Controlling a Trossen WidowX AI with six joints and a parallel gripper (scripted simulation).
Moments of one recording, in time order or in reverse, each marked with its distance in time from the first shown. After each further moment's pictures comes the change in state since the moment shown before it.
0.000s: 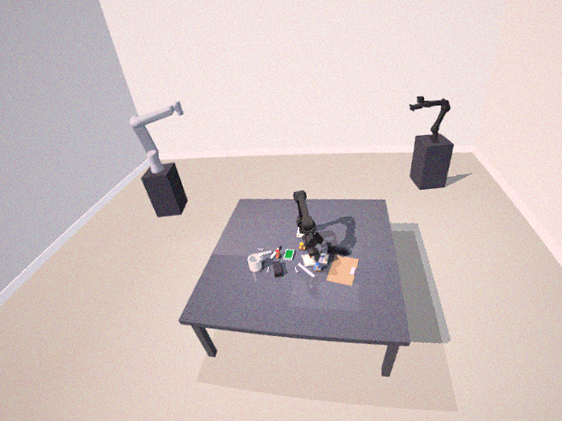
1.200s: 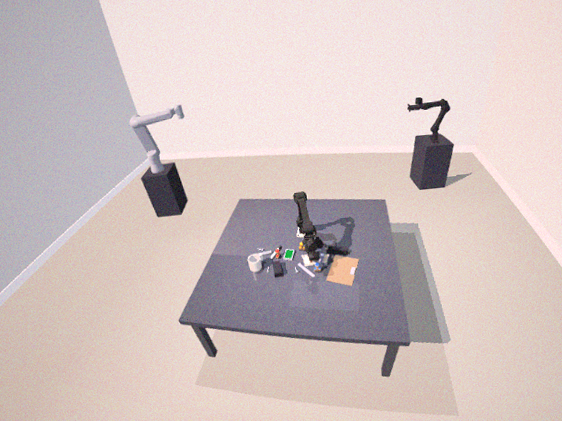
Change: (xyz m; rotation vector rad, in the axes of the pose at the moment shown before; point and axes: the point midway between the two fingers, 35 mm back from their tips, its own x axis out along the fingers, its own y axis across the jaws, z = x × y) arm 0.039 0.001 0.000 0.005 0.000 -0.004
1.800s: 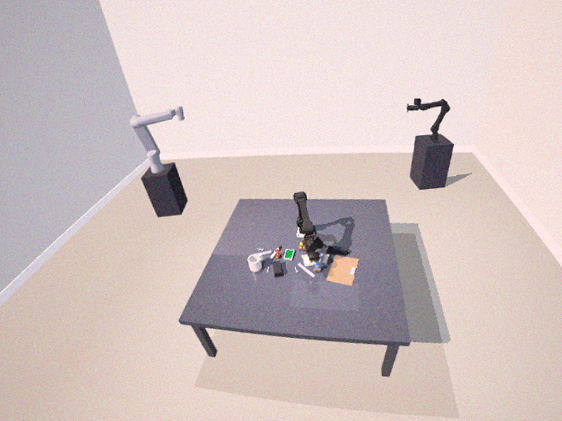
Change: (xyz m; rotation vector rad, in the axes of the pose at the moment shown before) arm 0.002 0.000 0.000 0.000 0.000 -0.001
